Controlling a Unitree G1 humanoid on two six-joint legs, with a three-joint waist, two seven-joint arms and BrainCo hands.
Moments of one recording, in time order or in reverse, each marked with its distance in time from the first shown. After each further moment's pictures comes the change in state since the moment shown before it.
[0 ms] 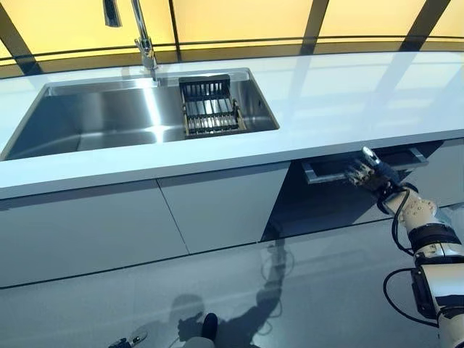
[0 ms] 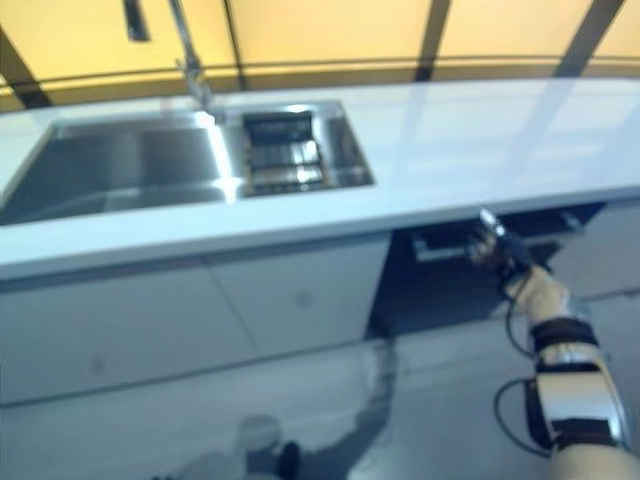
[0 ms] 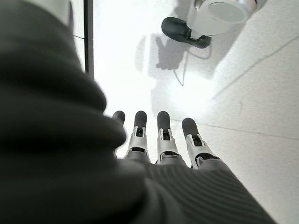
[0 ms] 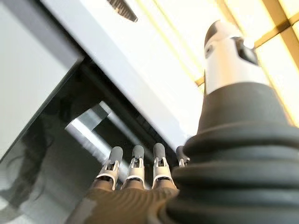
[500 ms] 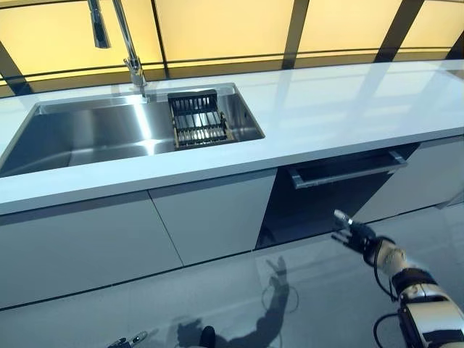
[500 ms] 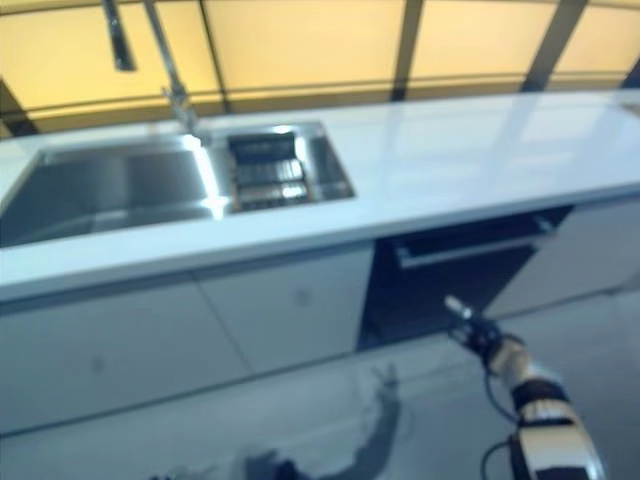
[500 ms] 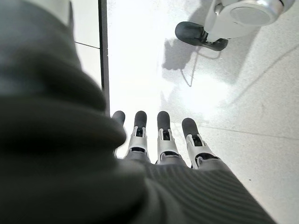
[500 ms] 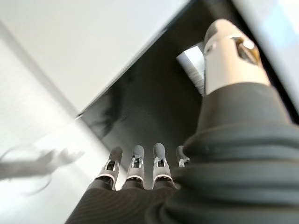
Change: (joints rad) left arm -0.001 -0.004 0.000 0.006 0.000 -0.005 0.028; right arm 0.323 0.165 0.004 -0.001 -0.372 0.026 0.063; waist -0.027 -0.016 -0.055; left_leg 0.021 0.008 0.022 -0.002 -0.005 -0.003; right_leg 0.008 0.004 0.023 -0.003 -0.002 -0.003
